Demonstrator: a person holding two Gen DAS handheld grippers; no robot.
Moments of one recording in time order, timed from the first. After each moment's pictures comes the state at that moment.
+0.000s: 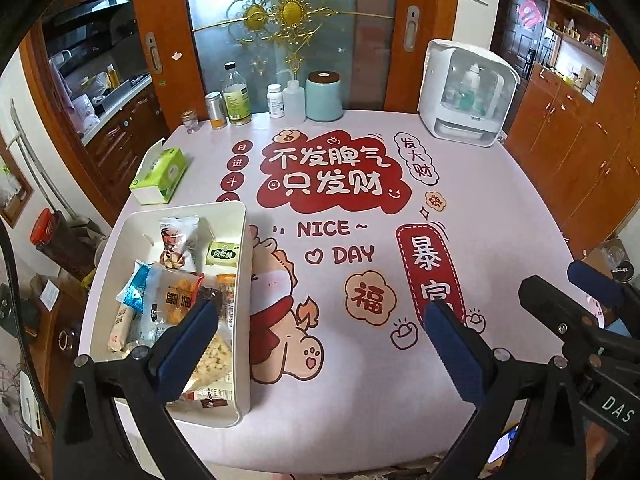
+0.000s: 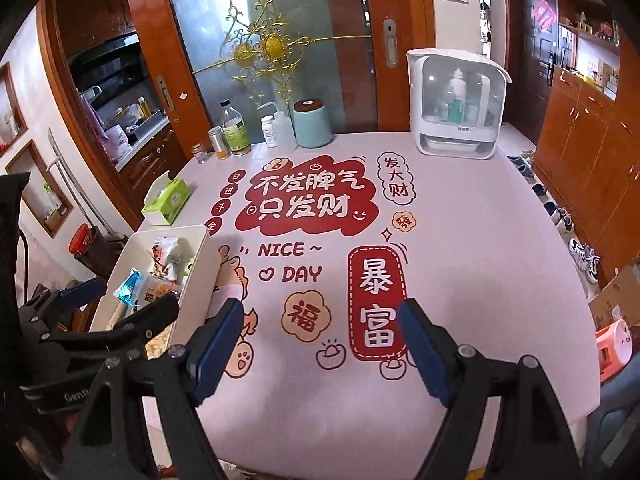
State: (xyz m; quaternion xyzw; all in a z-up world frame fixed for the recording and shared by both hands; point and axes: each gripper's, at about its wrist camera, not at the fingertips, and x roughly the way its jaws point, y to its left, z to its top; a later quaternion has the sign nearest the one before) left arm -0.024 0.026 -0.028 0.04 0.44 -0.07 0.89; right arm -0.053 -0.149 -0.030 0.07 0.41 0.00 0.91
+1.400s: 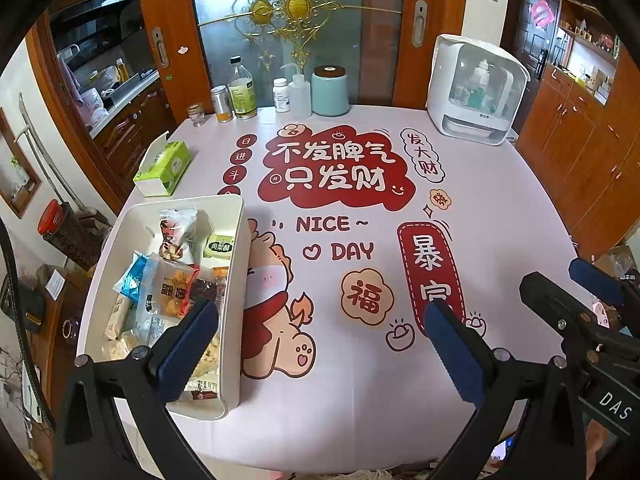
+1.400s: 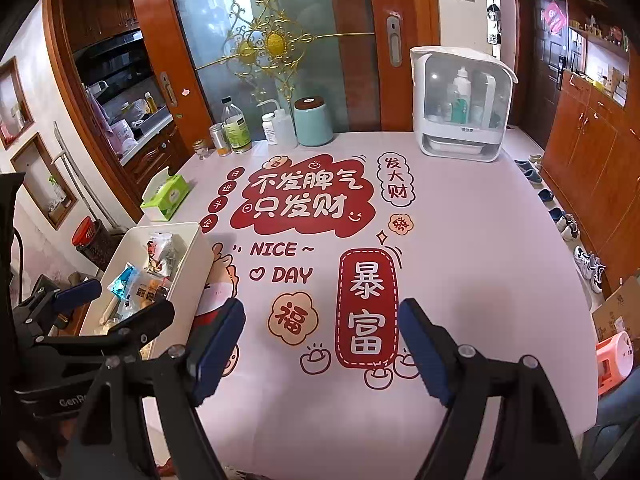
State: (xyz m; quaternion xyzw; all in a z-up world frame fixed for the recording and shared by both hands) left arm -0.025 0.013 -0.033 0.03 0.45 -0.05 0.89; right arm -0.045 -0.166 -0.037 0.06 0.41 0.02 0.91
